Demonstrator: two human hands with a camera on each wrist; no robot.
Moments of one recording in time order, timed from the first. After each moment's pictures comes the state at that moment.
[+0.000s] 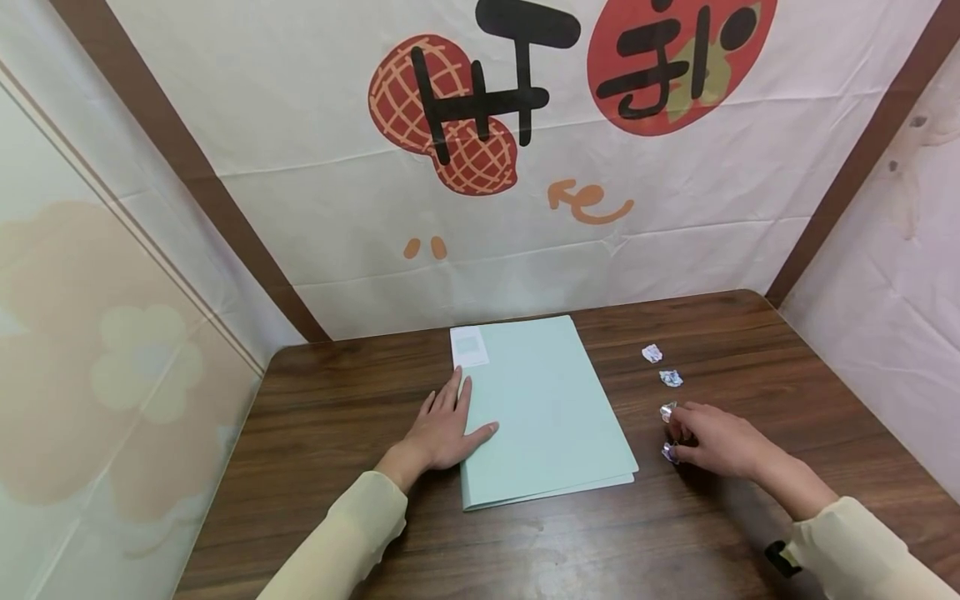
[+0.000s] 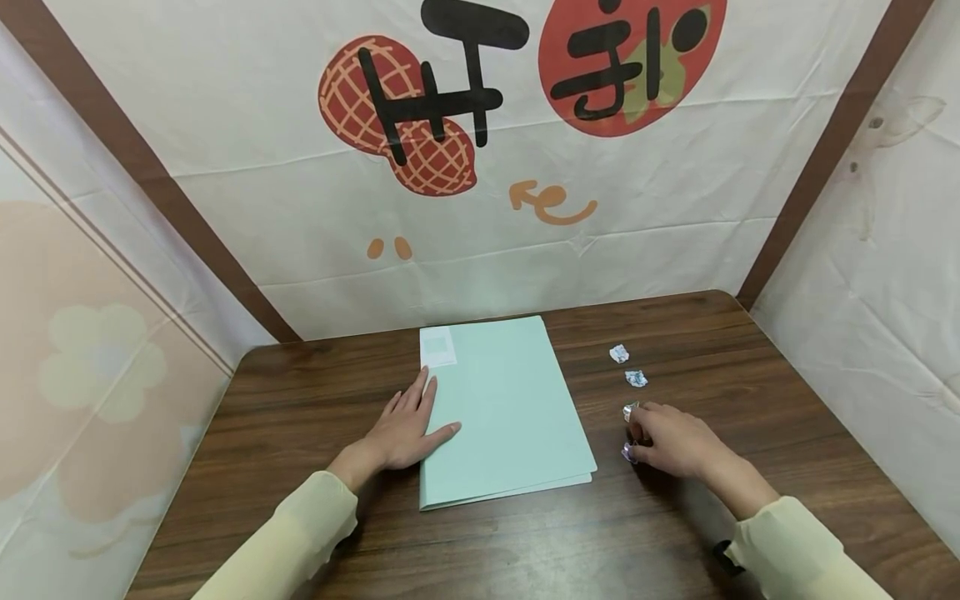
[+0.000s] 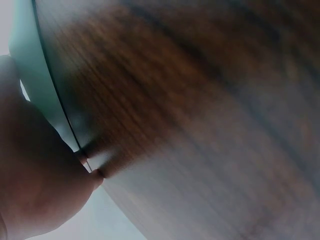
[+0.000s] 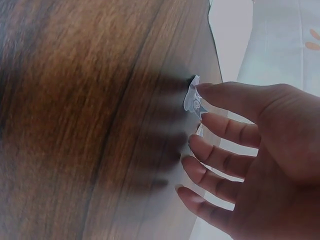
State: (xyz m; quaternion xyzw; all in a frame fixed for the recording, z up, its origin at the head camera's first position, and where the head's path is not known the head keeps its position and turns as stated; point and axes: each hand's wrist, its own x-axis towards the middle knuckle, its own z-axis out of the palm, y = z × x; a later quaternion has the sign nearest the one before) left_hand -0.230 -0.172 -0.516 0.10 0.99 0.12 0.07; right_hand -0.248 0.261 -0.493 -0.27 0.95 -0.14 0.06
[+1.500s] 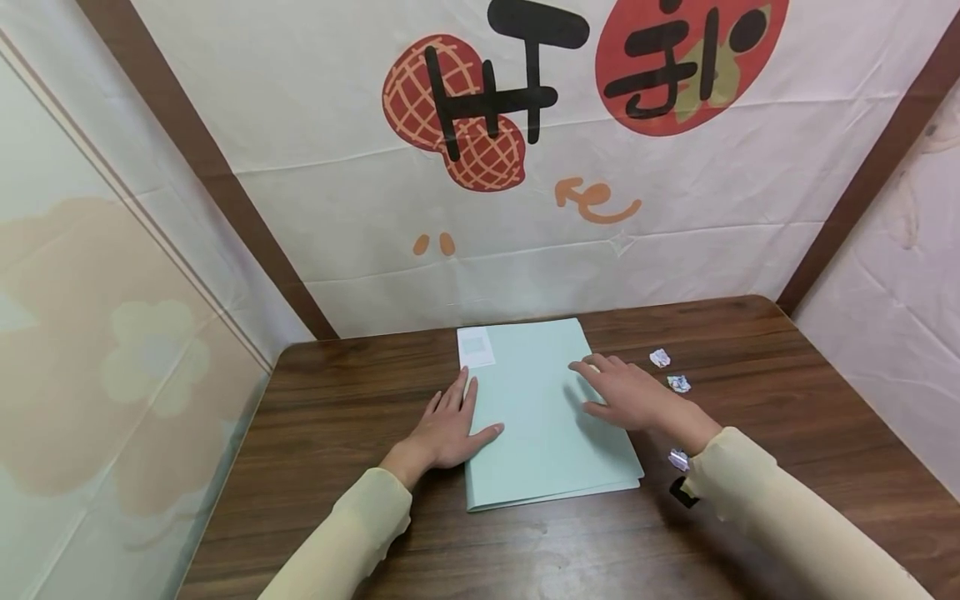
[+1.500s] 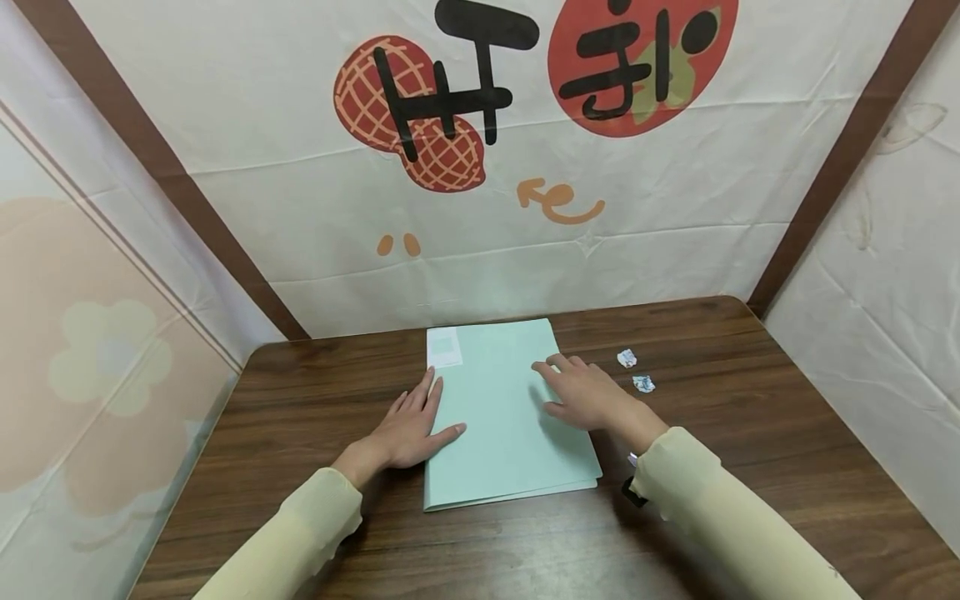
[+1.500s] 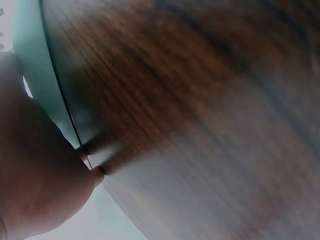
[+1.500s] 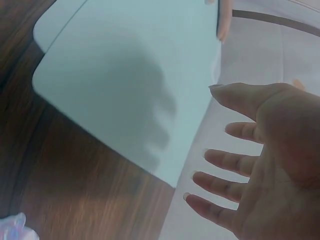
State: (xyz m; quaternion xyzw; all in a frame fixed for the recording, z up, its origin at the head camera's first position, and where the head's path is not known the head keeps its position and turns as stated) left_hand -0.216 -0.170 -0.518 0.09 0.99 0.11 0.09; right_hand -0.273 0.149 -0.457 -0.38 0.92 -0.09 0.02
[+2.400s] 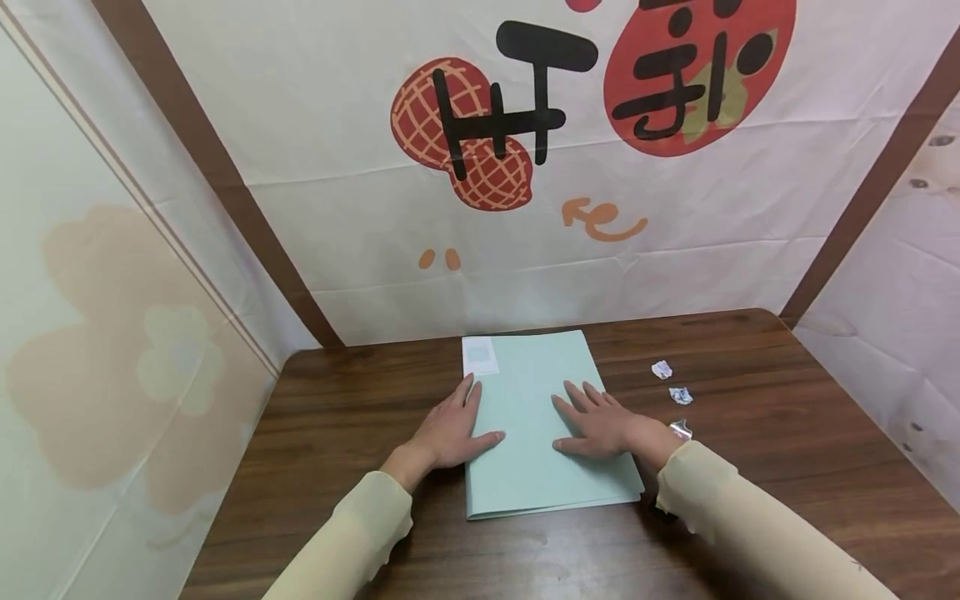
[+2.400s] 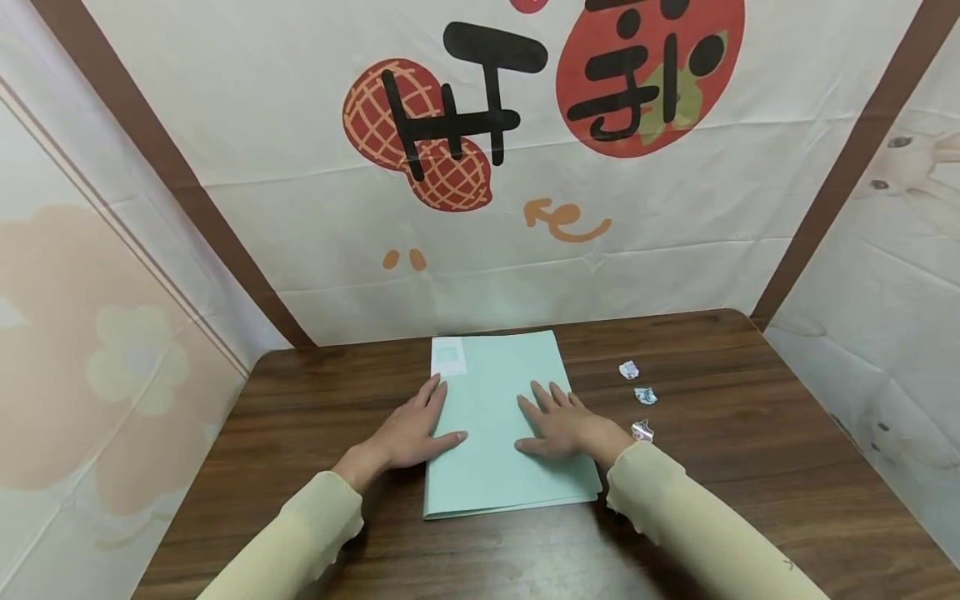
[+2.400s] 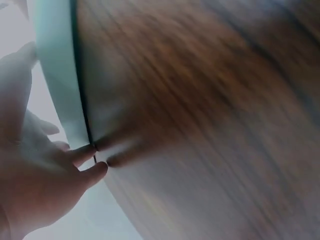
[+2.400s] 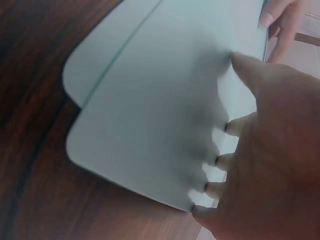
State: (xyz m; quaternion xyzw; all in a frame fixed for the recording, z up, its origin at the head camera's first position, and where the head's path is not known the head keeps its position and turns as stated) left_hand -0.232 -0.164 -0.504 0.09 0.98 0.18 0.04; right_hand -0.295 0.123 -0.490 -0.38 0.91 -0.09 0.17
